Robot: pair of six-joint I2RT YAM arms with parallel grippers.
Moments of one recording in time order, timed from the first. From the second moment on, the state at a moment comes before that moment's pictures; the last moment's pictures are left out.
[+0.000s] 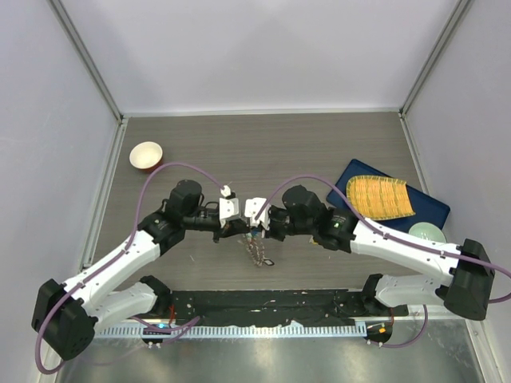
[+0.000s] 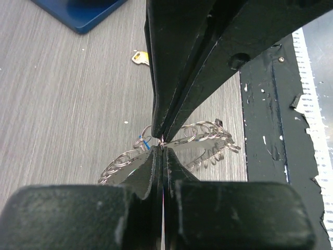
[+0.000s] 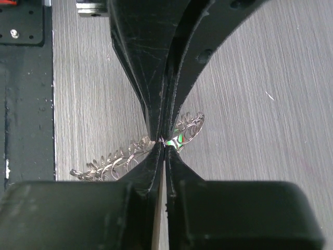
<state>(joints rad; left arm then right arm) -0.62 0.99 0.67 -0.19 0.82 0.42 1.02 1.20 0.90 -0.21 -0.27 -0.44</state>
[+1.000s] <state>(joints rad) -0.64 0.78 0.39 0.35 0.74 0.10 0.84 0.98 0.61 0.22 -0.57 -0.18</state>
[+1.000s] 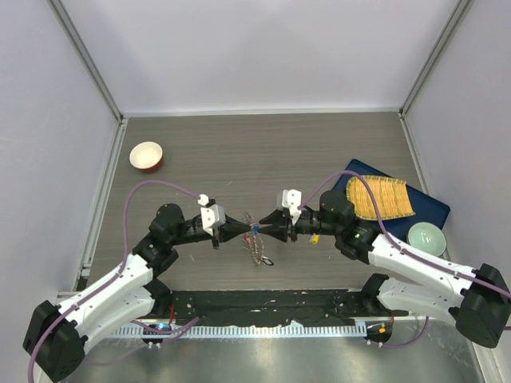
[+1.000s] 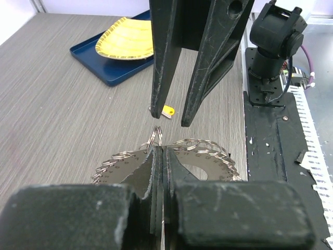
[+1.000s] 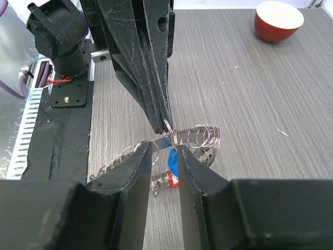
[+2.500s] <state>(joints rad) -0.67 0.79 0.56 0.06 0.65 0.16 0.83 1.07 0.67 0.12 -0.58 -0.24</state>
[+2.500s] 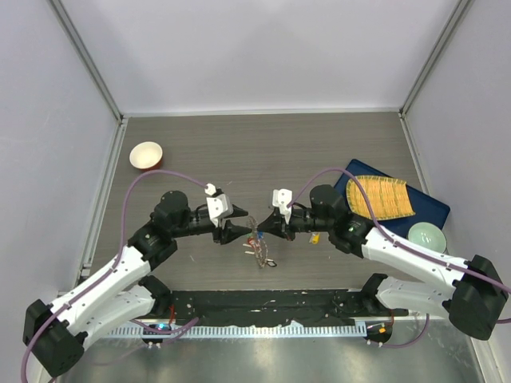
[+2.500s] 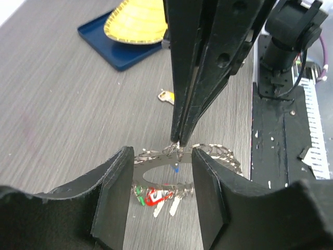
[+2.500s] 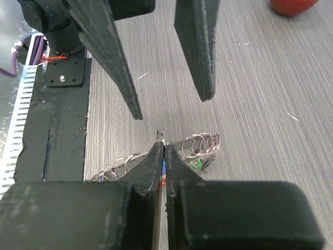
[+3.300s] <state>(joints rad) -0.67 1.01 0.68 -0.09 0.80 0.19 0.84 1.08 0.67 0.08 -0.58 -0.26</state>
